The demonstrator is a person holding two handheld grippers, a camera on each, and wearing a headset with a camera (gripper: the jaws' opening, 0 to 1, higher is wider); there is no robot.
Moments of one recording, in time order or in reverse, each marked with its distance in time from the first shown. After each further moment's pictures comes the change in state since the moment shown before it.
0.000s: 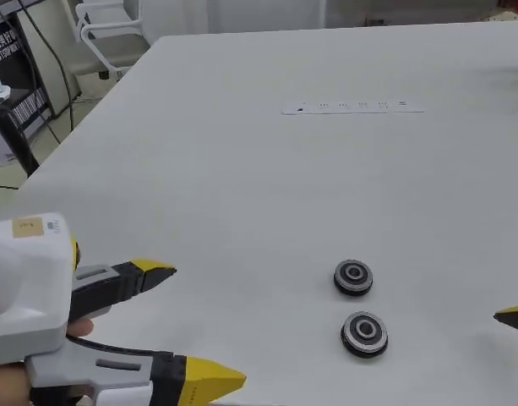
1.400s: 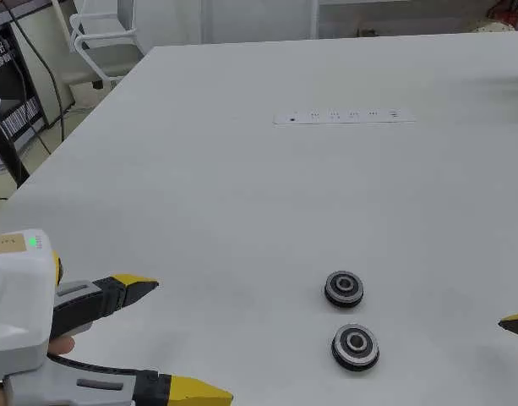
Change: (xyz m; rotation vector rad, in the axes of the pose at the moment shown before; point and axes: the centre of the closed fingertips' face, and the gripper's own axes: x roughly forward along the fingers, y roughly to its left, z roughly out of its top) left arm 0.001 0.001 -0.002 -0.012 0.011 0.009; right arm 0.000 -0.001 -0.010 -0.061 0.078 -0.009
